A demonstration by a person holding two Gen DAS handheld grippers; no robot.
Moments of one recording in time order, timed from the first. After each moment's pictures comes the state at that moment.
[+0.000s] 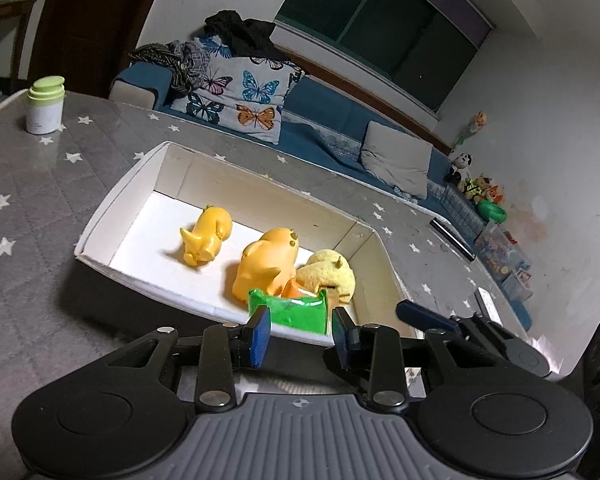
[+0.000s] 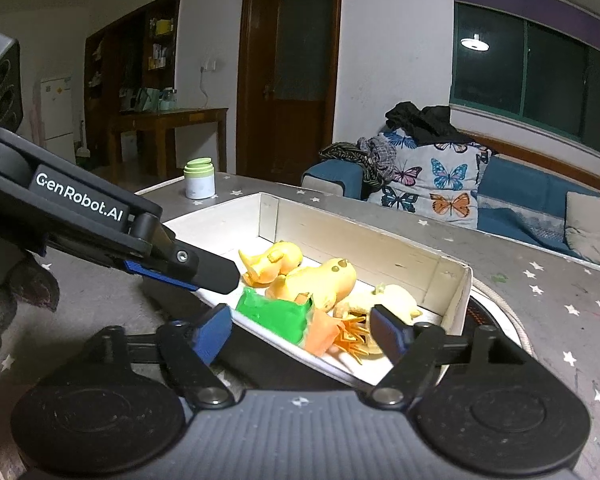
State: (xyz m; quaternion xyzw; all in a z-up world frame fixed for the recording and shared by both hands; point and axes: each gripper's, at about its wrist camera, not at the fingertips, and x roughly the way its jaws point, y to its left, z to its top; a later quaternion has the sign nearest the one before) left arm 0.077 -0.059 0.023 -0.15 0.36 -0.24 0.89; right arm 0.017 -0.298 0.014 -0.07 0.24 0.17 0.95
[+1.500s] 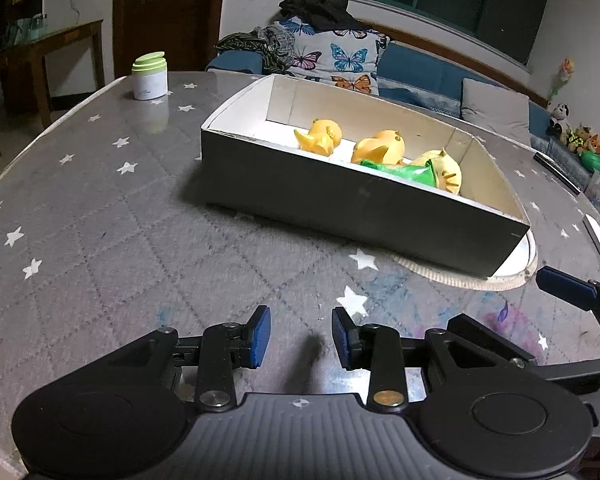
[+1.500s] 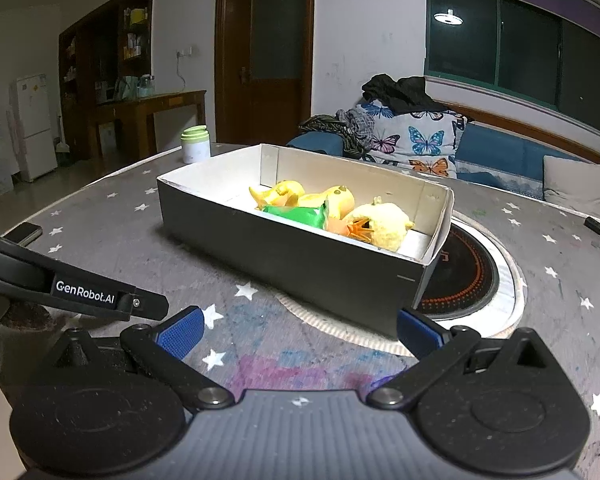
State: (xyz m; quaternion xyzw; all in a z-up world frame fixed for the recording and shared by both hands) left arm 0.000 -0.060 -0.022 -0.04 0.40 -0.09 0.91; right arm -0.050 -0.299 -0.013 -0.05 0.28 0.13 0.95
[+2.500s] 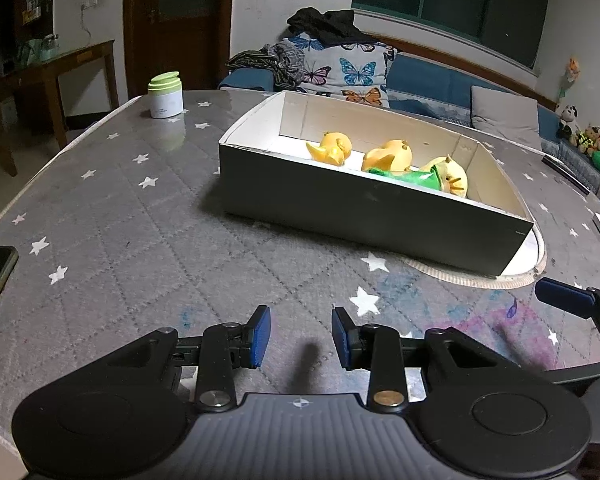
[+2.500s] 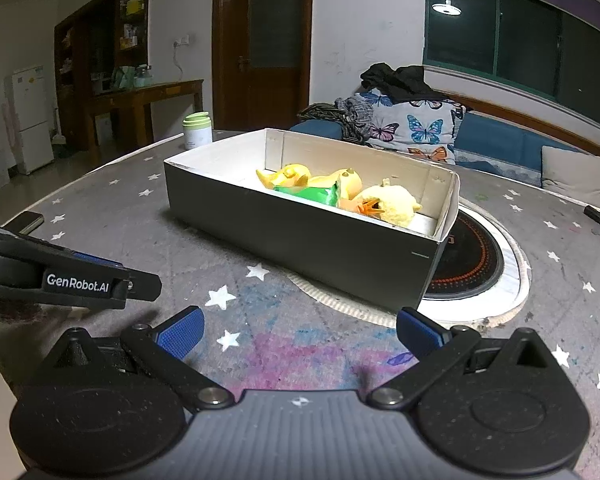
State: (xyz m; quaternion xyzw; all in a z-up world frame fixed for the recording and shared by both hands) left arm -0.012 -0.060 -0.018 -0.02 0.38 -0.06 0.92; right arm -0.056 -0.286 -0.019 -0.05 0.29 0.12 0.95
